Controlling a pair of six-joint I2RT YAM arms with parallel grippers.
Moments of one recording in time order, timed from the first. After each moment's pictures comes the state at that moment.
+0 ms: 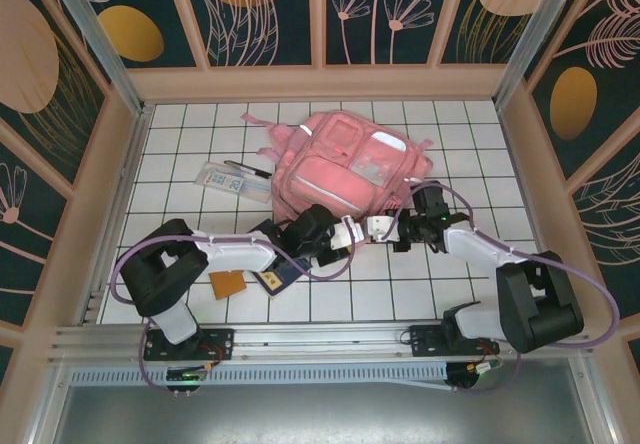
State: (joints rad) left arm -0.98 1.70 0.82 0.18 0.07 0.35; right arm 0.33 1.30 0.56 -0.24 -0.61 -1.28
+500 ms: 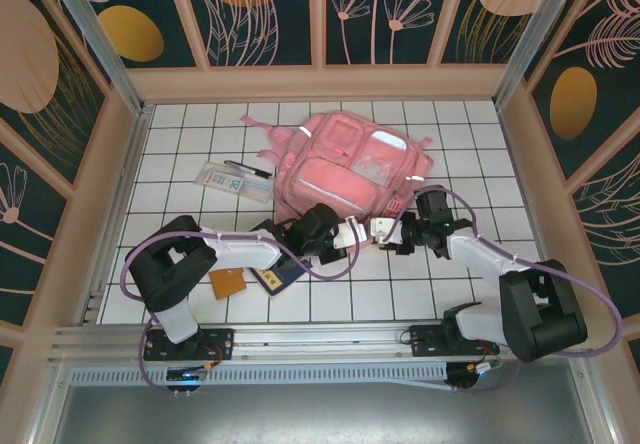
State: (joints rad) left arm -0.98 1.74 0.85 0.19 0.04 0.41; right arm 0.32 1.26 0.52 -0.22 -0.55 -1.23
